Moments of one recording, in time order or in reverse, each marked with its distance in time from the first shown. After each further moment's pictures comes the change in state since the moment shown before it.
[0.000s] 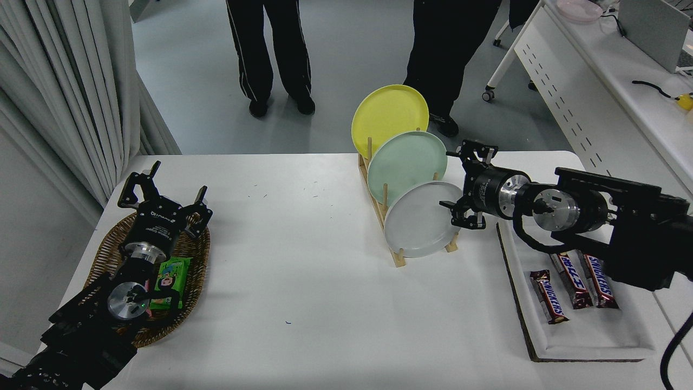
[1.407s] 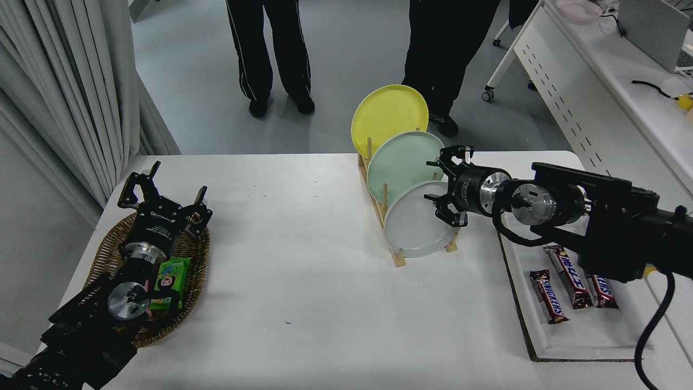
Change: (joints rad) left arm 0.000 0.000 0.000 0.000 0.000 0.000 0.000; right arm 0.019 0.066 0.004 -0.074 -0.027 -0.001 -0.070
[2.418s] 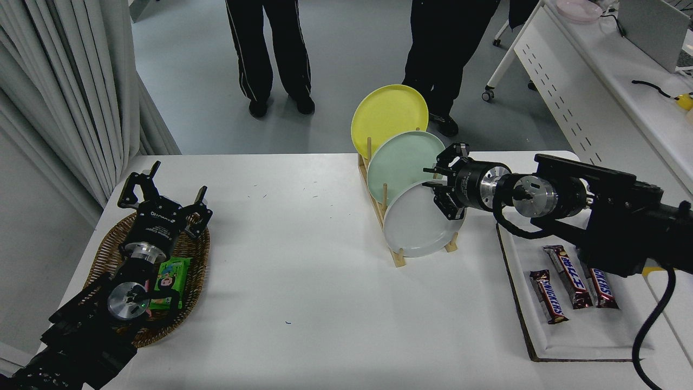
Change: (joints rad) left arm 0.000 0.000 0.000 0.000 0.000 0.000 0.000; right arm 0.006 -0.004 0.034 -0.004 -0.009 -0.003 -0.048
